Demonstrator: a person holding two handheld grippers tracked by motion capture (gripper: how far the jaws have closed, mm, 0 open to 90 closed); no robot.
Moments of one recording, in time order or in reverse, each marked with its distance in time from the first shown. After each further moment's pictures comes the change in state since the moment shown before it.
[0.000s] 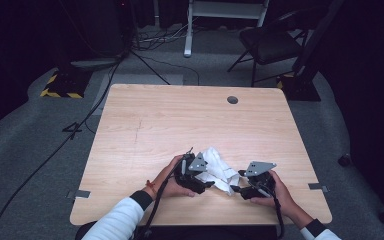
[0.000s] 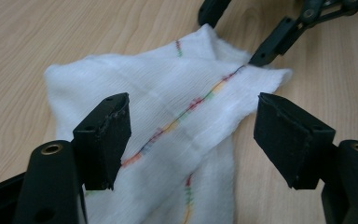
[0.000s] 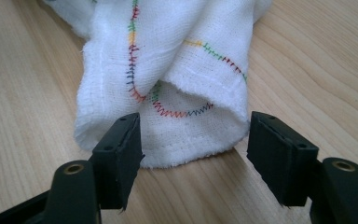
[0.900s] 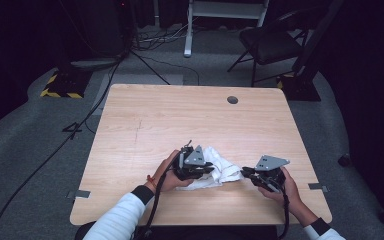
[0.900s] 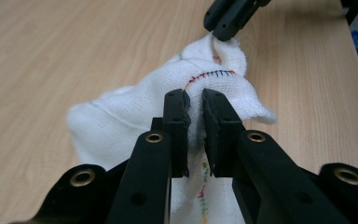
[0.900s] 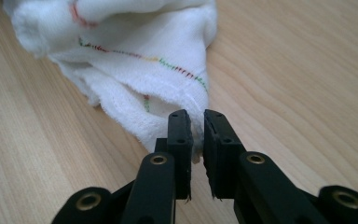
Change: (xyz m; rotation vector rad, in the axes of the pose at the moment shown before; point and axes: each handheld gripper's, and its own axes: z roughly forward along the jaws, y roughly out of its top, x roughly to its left) left arm 0.018 0.009 -0.026 -0.081 -0.003 0.034; right arm -0.016 0.004 -0.032 -0.089 -0.106 -0.006
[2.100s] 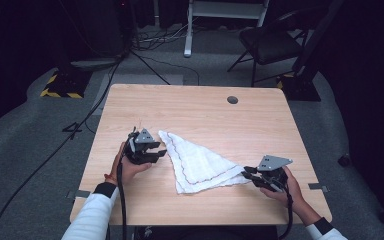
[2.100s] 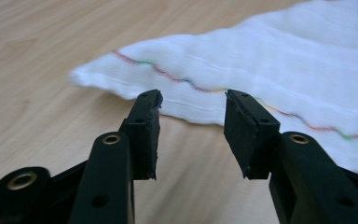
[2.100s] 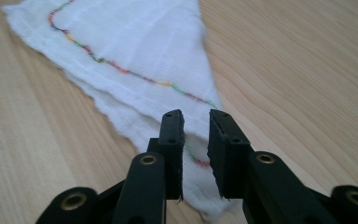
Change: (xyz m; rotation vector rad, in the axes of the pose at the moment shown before) left arm 0.062 -0.087 -0.076 0.068 0.234 -0.324; right arm -0.001 -0.001 0.001 -0.006 0.062 -0.023
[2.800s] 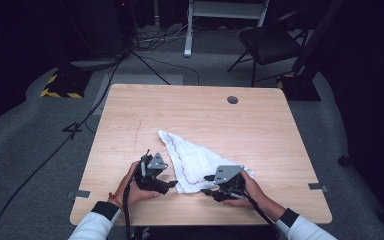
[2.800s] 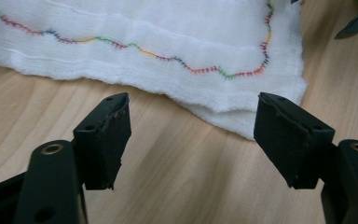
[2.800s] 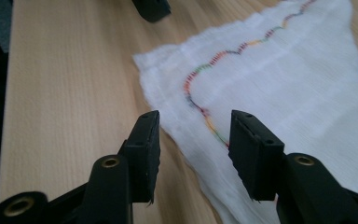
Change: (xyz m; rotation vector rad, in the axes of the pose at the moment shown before) left arm -0.062 -0.019 0.007 0.108 -0.106 0.058; right arm 0.077 0.058 0.068 -0.007 0.250 -0.221
